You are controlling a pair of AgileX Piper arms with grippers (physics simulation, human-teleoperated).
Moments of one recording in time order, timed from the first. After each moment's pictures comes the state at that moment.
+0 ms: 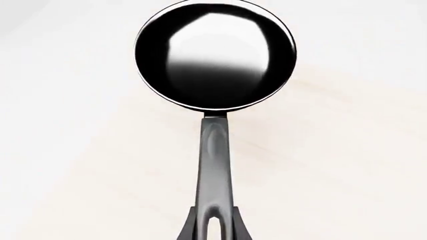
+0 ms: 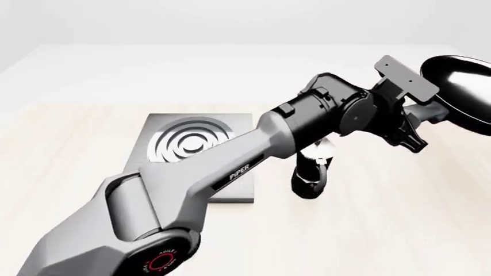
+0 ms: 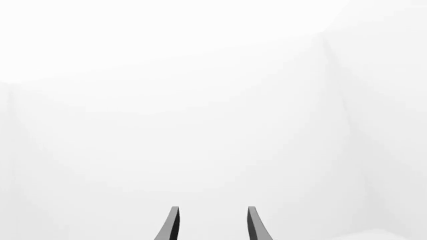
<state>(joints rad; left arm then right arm) -1.03 2.40 -2.44 0.64 0.14 -0.17 0.00 -1.01 0.42 0.24</state>
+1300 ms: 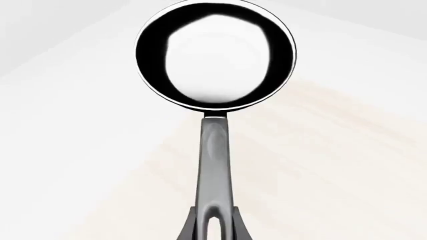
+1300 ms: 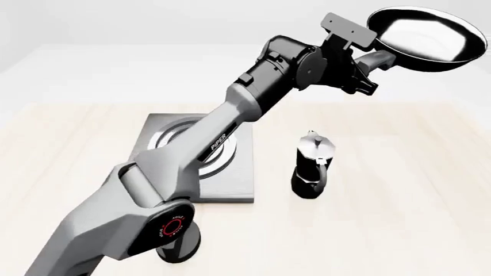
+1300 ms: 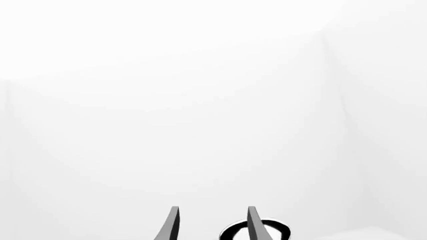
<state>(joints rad) -0.85 2.51 -2.75 0.73 0.11 -0.17 0.00 -1.03 0.45 0.23</state>
